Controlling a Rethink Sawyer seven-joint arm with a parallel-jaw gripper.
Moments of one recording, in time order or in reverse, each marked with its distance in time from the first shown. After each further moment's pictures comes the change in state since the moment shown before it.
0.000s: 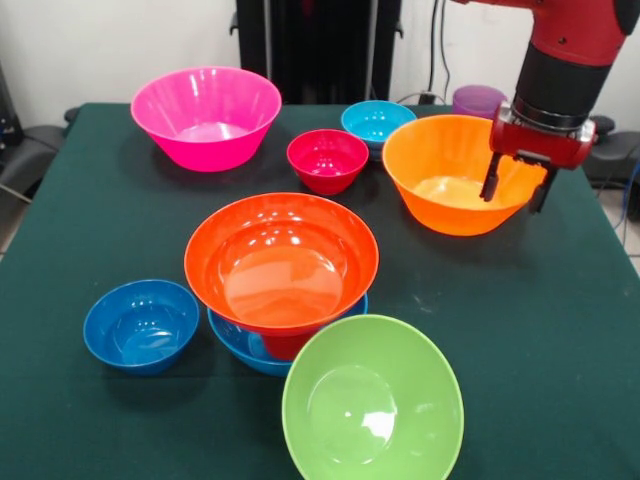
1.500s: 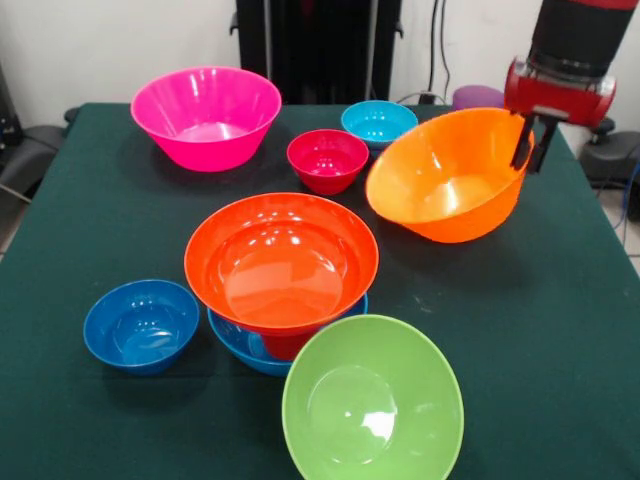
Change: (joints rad) arm 0.043 -0.131 -0.052 0.049 0.029 0.051 0.013
